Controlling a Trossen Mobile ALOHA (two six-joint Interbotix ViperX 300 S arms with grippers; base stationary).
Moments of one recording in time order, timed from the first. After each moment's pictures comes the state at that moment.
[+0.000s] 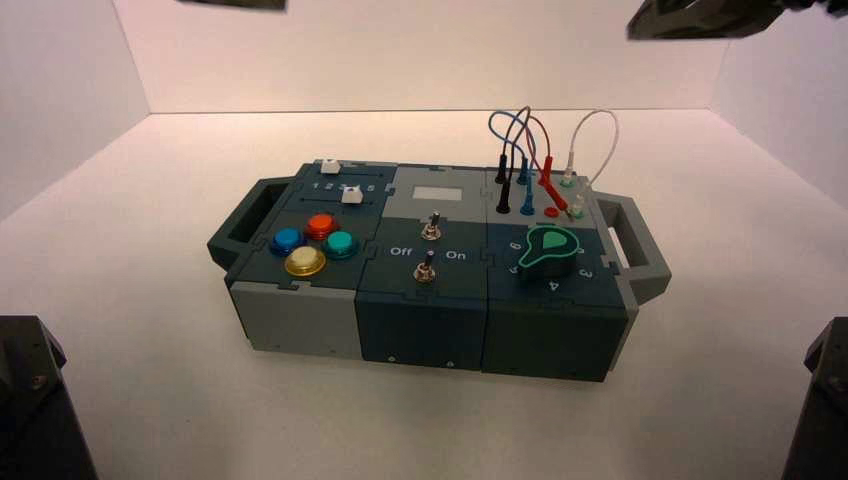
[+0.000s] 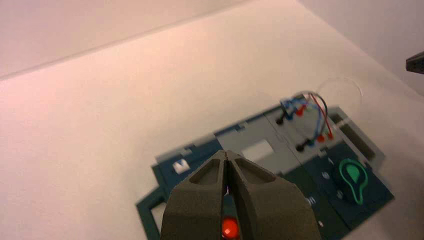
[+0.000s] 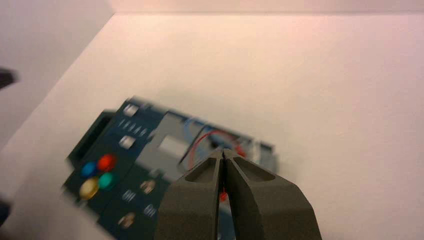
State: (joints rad) left arm -0.66 -0.72 1.11 -0.04 0.22 -0.06; right arm 0.50 -0.91 1.21 0.28 0.33 0.03
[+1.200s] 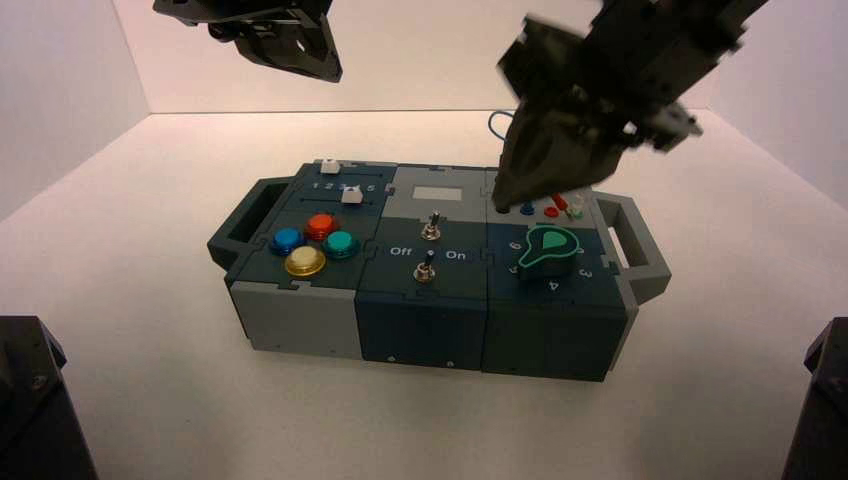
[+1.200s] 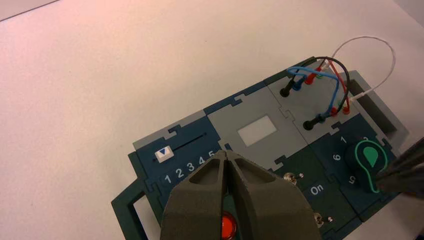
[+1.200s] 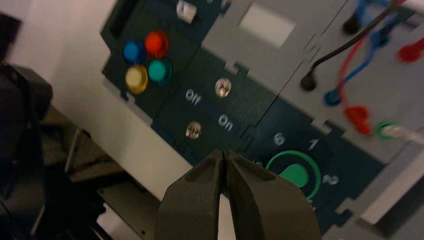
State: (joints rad) left arm -0.69 -0.45 1.02 -0.04 0.22 -0.07; right arm 0.87 -0.38 1.11 0.47 0.33 0.04
